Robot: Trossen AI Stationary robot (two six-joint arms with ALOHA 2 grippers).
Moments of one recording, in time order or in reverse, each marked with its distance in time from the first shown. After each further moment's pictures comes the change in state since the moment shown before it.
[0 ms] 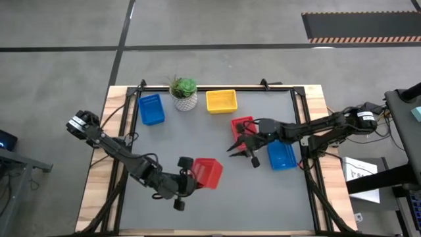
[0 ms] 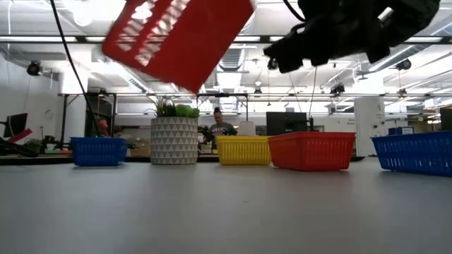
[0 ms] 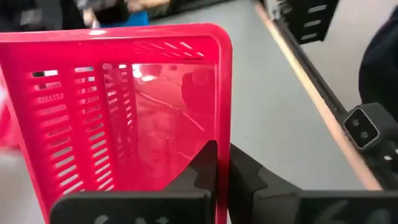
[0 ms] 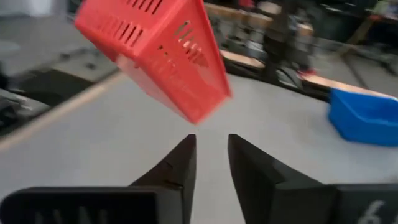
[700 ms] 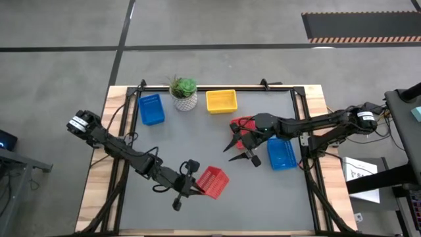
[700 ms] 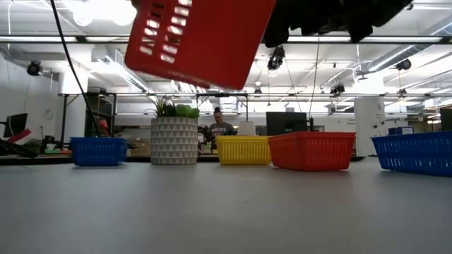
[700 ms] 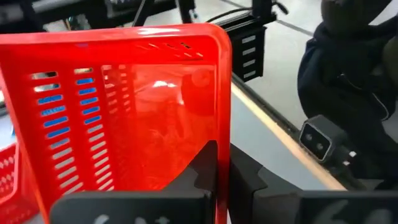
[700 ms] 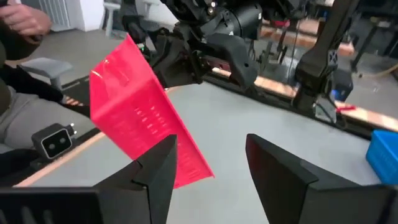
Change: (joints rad) left arm 0.070 0.001 -0.223 0.499 0.291 0.246; right arm -0.006 0.000 0.181 -0.165 -0.176 -0.002
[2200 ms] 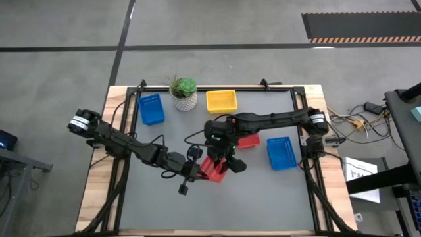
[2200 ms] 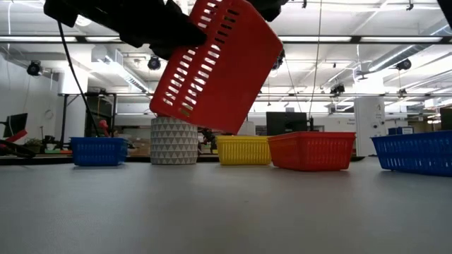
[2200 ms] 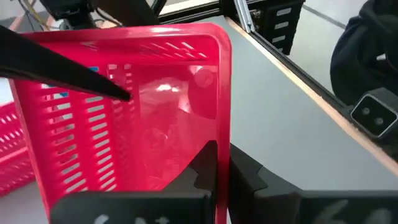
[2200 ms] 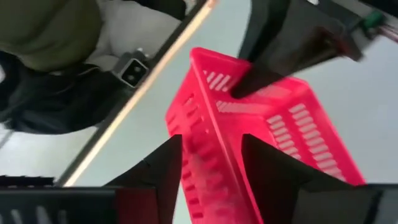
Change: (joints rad) left arm 0.180 0.002 -0.063 -0.015 0.111 -0.016; right arm 0.059 0.561 0.976 -1.269 -0.145 -0.152
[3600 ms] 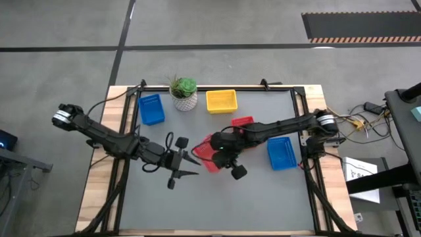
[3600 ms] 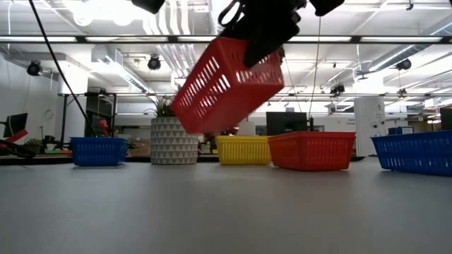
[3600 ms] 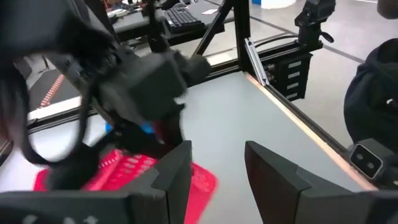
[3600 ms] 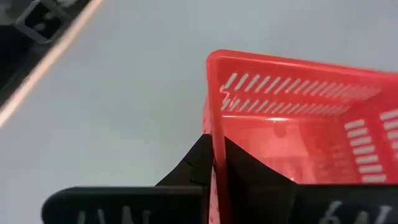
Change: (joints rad) left arm -0.032 -0.296 -0.006 -0.116 -0.104 0.054; right arm 0.079 -0.070 -0.184 0.137 0.344 -0.004
